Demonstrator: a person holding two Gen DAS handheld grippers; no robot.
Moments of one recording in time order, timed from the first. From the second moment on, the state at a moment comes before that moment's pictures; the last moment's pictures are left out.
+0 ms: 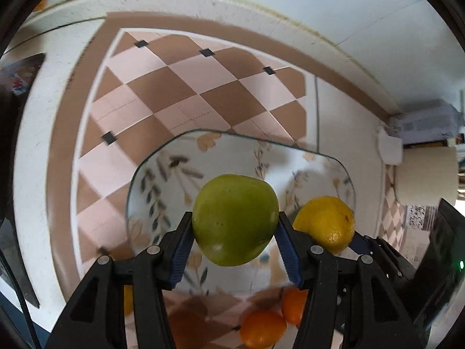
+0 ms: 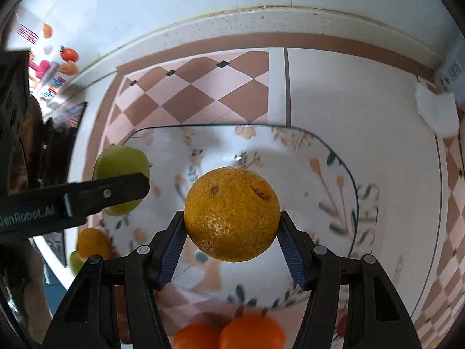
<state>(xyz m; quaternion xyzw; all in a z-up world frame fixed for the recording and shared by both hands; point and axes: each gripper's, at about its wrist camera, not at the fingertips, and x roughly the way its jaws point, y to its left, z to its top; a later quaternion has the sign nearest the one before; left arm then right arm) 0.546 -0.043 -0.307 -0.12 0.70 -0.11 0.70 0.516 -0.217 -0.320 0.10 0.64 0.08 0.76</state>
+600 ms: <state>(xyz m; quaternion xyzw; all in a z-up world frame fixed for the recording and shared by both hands) 0.565 -0.068 -0.331 -0.09 0.73 -0.09 0.68 0.542 -0.217 -0.324 0.08 0.66 0.10 0.74</state>
